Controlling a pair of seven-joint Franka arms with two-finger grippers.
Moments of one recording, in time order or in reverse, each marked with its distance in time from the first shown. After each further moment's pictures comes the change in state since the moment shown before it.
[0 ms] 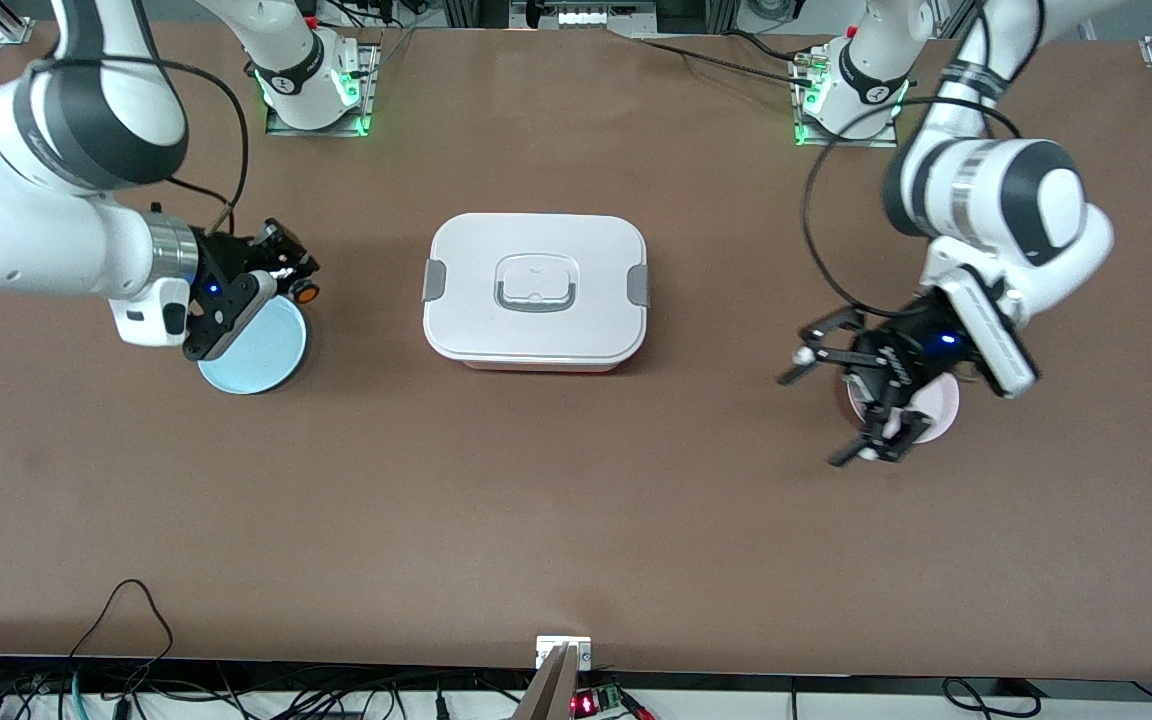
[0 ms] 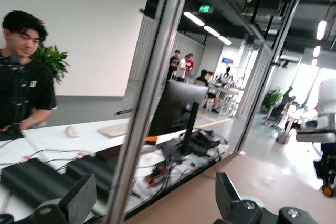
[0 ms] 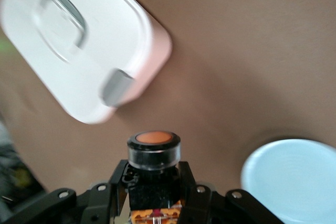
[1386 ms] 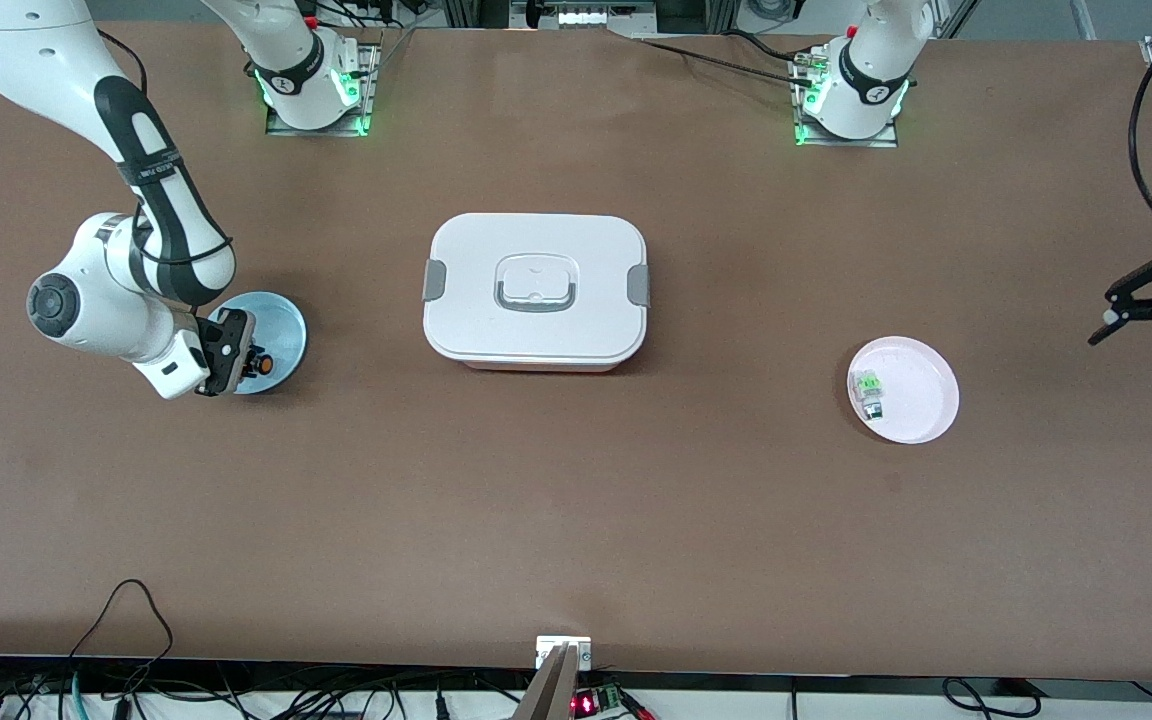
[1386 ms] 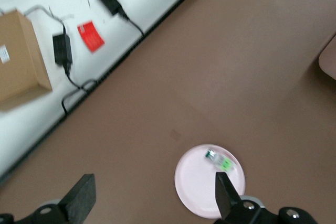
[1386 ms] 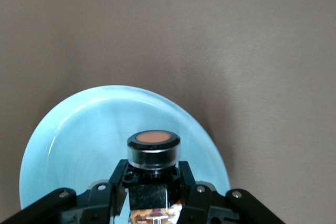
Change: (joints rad) left arm 0.022 -0.134 0.288 0.330 1.631 -0.524 -0.990; right arm -0.191 0.230 -0.013 -0.362 -0.107 0.730 -0.813
